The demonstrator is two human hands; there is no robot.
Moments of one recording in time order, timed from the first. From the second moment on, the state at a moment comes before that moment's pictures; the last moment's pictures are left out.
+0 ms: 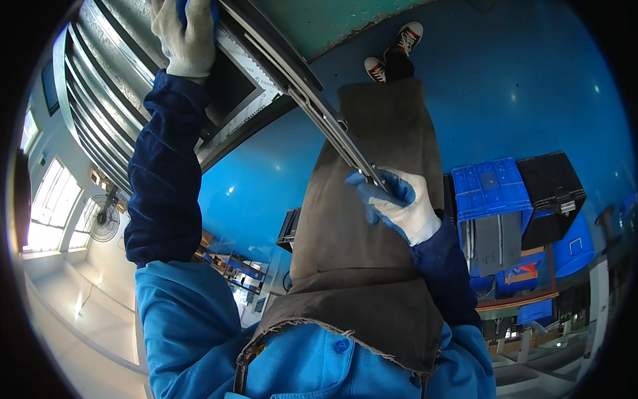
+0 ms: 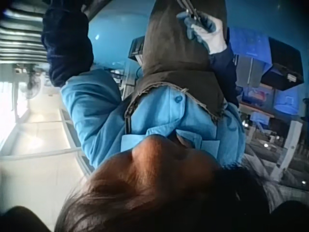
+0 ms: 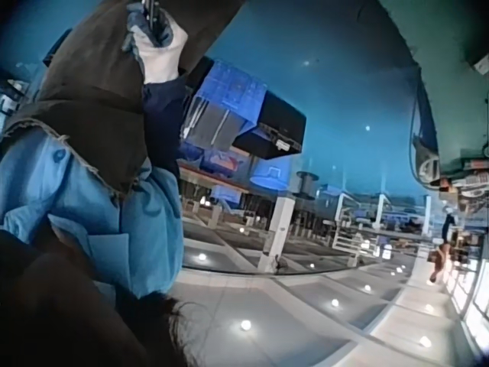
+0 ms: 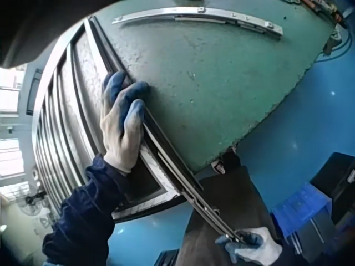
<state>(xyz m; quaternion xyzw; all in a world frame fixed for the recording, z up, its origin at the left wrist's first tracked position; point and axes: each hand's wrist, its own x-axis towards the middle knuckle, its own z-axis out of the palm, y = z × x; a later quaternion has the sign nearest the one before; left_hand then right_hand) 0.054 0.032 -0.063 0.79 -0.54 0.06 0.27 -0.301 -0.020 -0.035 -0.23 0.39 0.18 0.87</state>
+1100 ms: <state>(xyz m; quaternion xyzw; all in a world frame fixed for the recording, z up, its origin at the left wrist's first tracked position) 0.048 0.034 -0.058 0.80 -0.54 0.06 0.26 -0.284 0.000 -0.033 -0.39 0.41 0.19 0.80</state>
